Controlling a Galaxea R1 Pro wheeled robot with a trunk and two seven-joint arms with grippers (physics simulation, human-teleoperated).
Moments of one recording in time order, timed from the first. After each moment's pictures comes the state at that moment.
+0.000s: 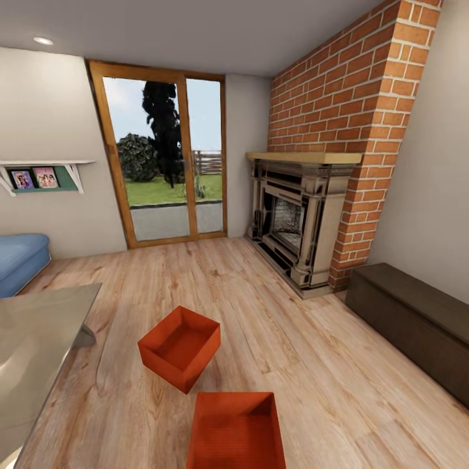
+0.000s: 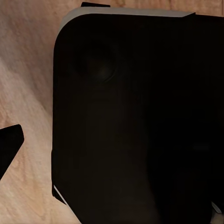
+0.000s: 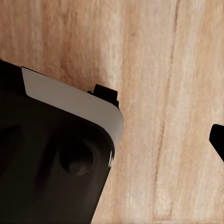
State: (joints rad) left arm 0.00 -0.02 0.01 -0.04 0.10 -0.01 0.01; right arm -0.17 -0.04 0.44 0.03 -0.09 -0.09 0.04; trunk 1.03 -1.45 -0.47
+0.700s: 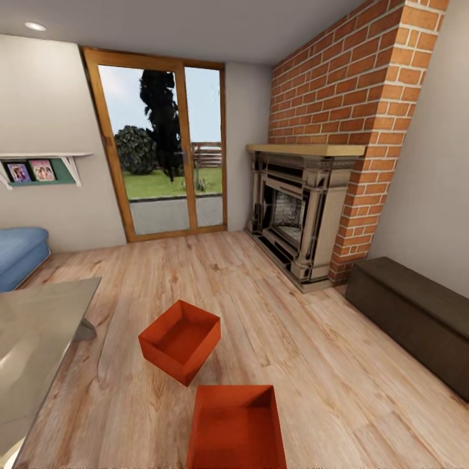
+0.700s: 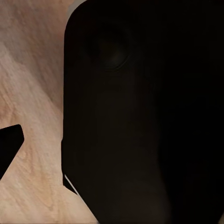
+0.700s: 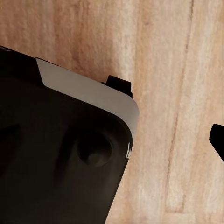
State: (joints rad) left arm 0.00 0.00 0.00 -0.04 0.09 -0.01 0.01; right arm -0.17 -0.02 0.43 0.03 -0.10 -0.08 0.05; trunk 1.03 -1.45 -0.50
